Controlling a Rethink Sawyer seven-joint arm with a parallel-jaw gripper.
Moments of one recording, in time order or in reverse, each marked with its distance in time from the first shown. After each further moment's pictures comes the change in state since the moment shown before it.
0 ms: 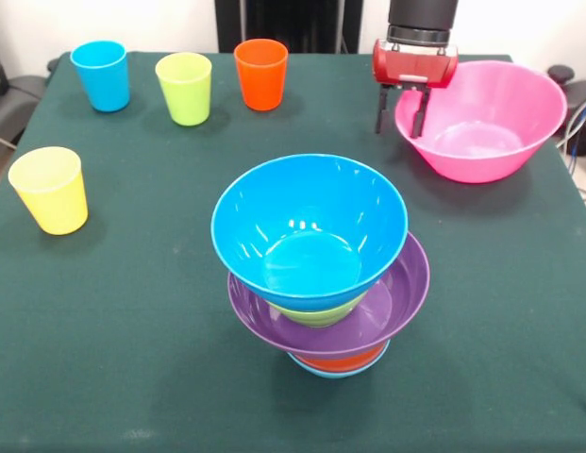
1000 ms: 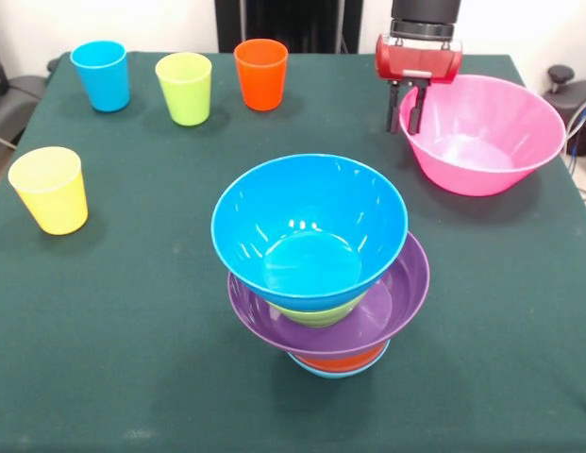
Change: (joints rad) arm -0.002 -0.027 0.002 0.007 0.002 -0.003 0.000
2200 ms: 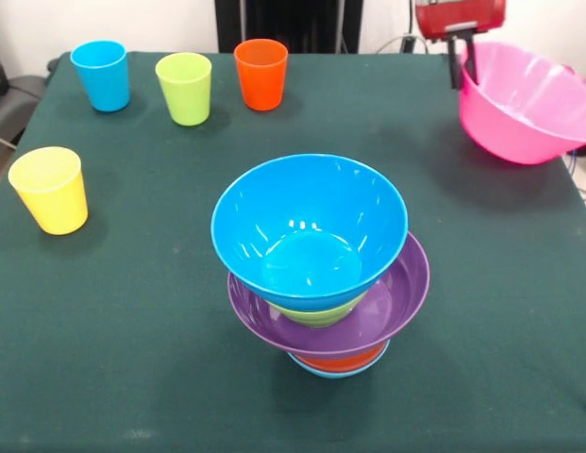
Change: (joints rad) arm -0.435 -0.273 0.535 0.290 -0.003 0.070 0.000
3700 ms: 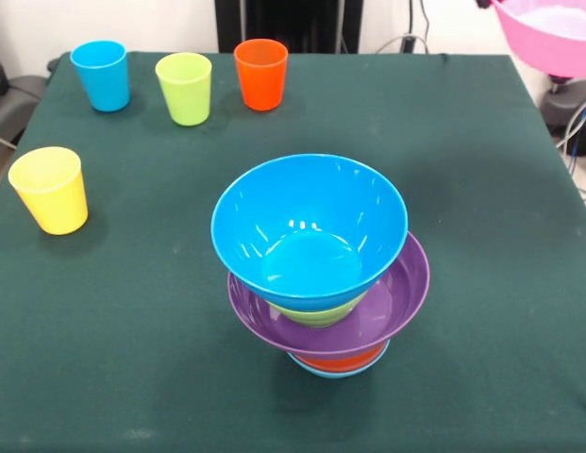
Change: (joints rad) arm -0.691 -0.089 0.785 0.215 0.146 0.245 0.000
